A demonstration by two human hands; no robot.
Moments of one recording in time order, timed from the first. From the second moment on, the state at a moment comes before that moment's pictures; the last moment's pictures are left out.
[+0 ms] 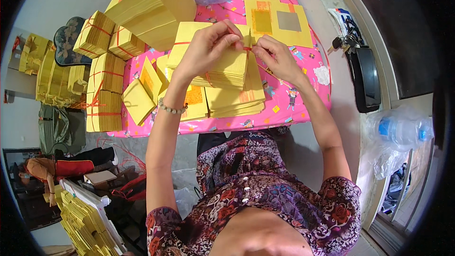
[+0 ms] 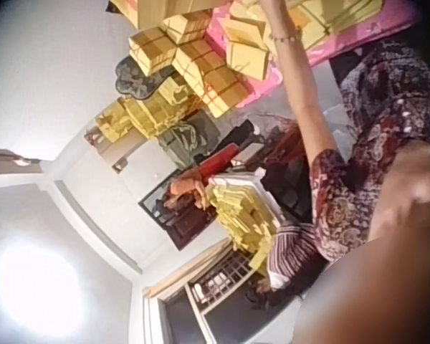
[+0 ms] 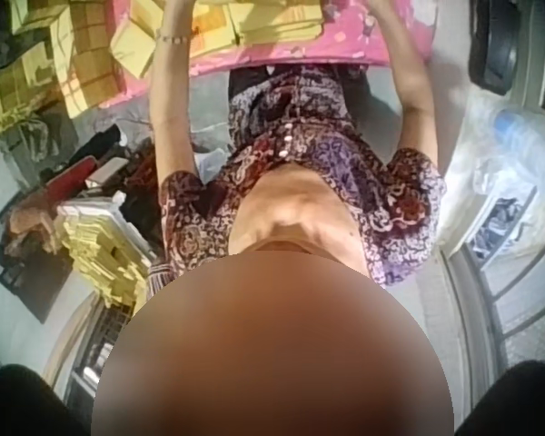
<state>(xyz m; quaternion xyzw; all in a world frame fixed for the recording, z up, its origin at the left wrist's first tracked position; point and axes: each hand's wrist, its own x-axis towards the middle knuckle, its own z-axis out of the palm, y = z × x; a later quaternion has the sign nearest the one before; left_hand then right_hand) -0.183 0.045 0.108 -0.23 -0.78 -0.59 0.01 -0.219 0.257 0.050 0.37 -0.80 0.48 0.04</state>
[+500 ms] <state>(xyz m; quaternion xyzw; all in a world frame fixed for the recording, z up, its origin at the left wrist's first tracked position) -0.189 0.030 0.105 -0.23 -0.74 -0.63 0.01 -0.224 0.250 0.038 0.36 -0.80 0.47 0.07</state>
